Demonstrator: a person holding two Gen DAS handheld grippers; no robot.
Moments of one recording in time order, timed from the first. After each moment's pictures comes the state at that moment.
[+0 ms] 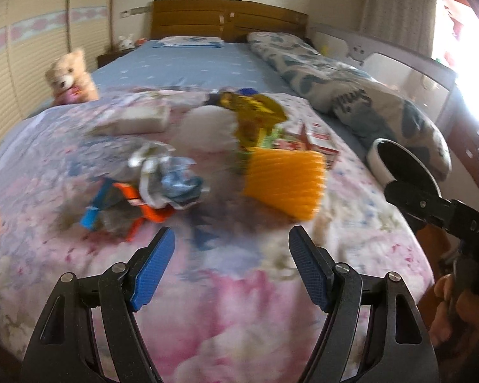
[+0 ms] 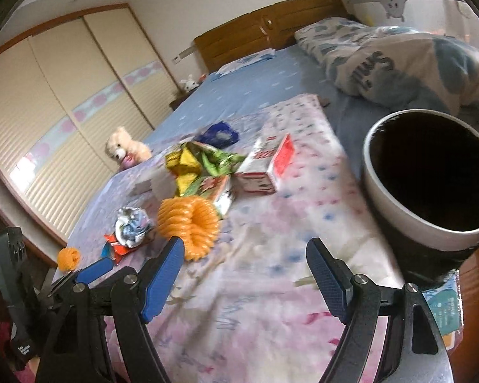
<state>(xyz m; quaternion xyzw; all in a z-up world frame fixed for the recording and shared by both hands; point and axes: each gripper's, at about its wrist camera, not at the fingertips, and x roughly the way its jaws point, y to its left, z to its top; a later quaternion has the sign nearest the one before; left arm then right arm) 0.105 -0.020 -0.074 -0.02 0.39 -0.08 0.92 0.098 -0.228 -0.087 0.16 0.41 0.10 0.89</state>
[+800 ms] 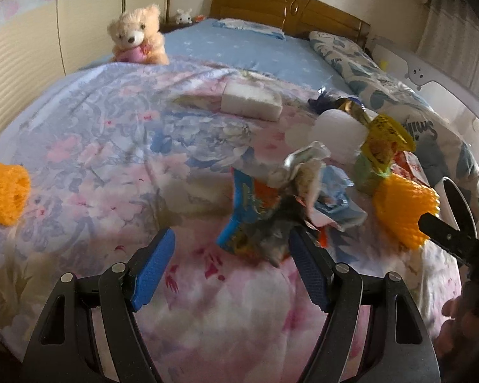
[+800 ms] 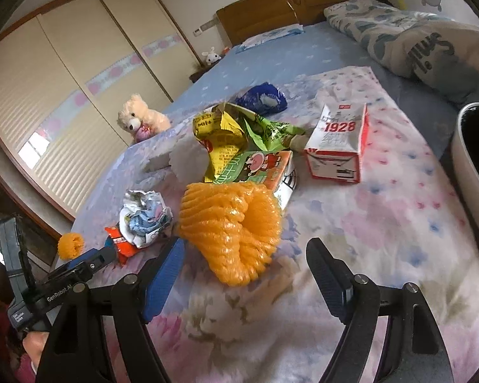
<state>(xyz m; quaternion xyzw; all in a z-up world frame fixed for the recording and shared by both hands) 0.147 0.090 -0.106 -0.09 0.43 0.00 0.90 0.152 -0.166 -0.127 0.15 0.45 0.15 0.87</state>
